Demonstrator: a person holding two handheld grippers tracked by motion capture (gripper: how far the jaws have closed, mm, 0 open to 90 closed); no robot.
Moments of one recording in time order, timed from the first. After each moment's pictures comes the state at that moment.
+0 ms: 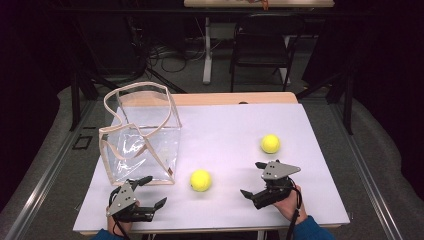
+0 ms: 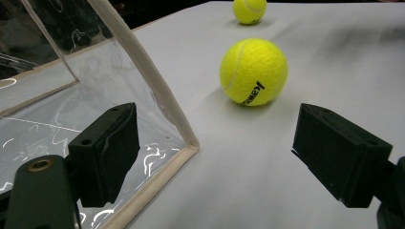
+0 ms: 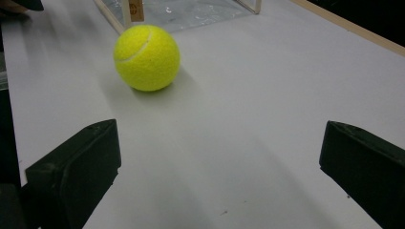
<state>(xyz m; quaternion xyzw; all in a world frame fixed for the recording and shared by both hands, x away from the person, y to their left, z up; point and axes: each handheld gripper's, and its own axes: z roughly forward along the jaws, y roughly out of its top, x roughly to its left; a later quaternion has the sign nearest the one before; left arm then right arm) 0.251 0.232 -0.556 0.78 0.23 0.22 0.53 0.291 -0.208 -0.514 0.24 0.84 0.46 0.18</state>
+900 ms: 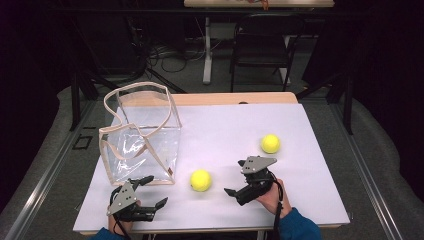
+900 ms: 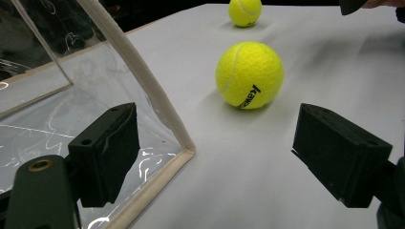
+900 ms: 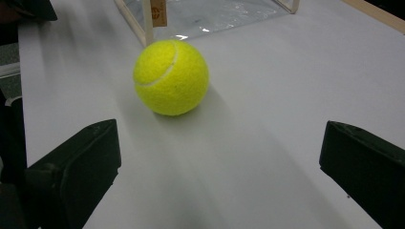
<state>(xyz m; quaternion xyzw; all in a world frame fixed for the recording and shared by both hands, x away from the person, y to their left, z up) 0.252 0.231 -0.556 0.79 0.23 0.22 0.53 0.308 -0.162 -0.510 0.22 0.86 0.44 0.14</state>
